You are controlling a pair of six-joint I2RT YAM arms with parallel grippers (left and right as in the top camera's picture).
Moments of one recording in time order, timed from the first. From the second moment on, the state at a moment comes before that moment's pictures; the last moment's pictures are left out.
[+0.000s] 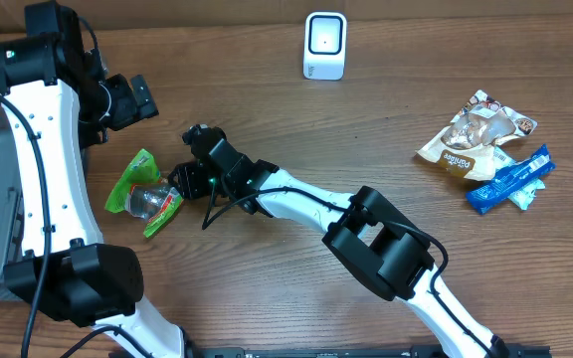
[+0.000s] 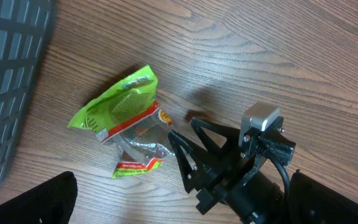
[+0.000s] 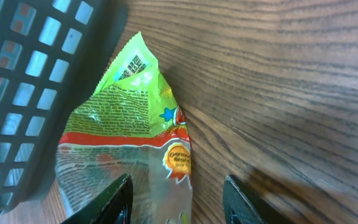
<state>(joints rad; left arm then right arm) 0.22 1.88 2.07 -1.52 0.08 -0.23 0.91 2.42 1.78 0.01 -0.27 0.67</state>
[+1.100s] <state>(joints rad) 0.22 1.88 2.07 -1.50 0.09 -0.23 0.72 2.43 1.78 -0.26 -0.68 0.56</state>
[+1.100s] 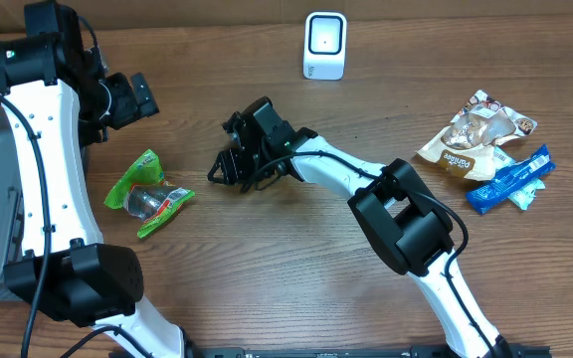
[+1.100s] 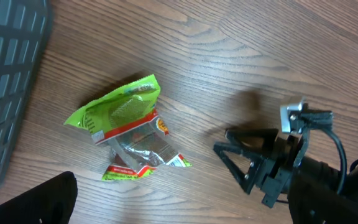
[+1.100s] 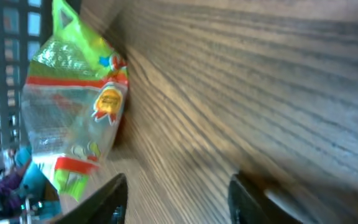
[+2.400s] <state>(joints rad) 0.17 1.89 1.37 -1.07 -0.14 -0.53 0.58 2.41 1.92 -0.65 -0.55 0.44</state>
